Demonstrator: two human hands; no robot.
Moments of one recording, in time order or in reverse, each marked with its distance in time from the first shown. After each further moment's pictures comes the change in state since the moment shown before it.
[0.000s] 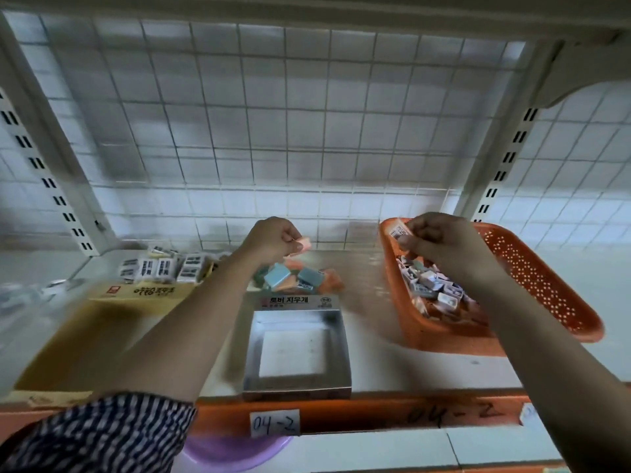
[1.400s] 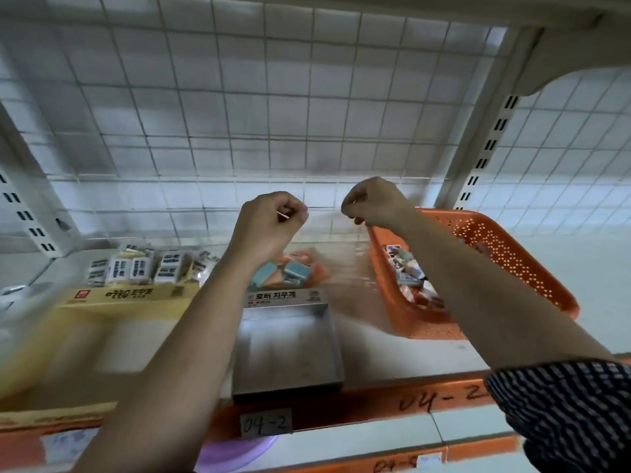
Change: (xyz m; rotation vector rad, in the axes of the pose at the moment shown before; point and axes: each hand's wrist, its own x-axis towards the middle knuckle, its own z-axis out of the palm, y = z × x) left_hand -0.038 0.039 -0.008 -0.176 0.234 0.234; right_hand 0.089 -0.012 0.056 -0.470 -0.103 0.061
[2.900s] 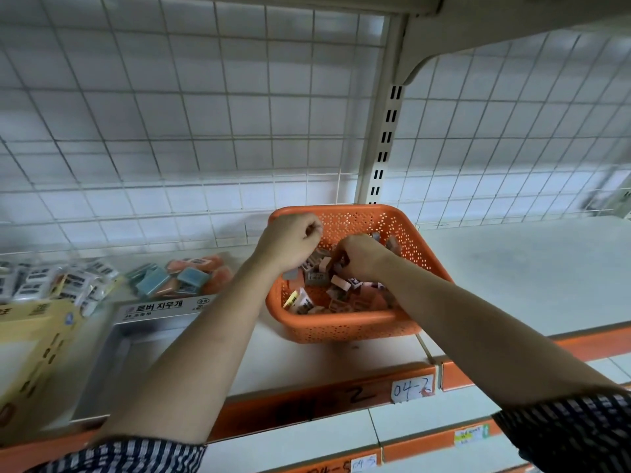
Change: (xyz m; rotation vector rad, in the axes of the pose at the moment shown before) left_hand 0.023 0.070 0.183 0.266 -0.279 0.175; right_hand -0.052 0.158 -0.038 -0.459 -0.253 -0.008
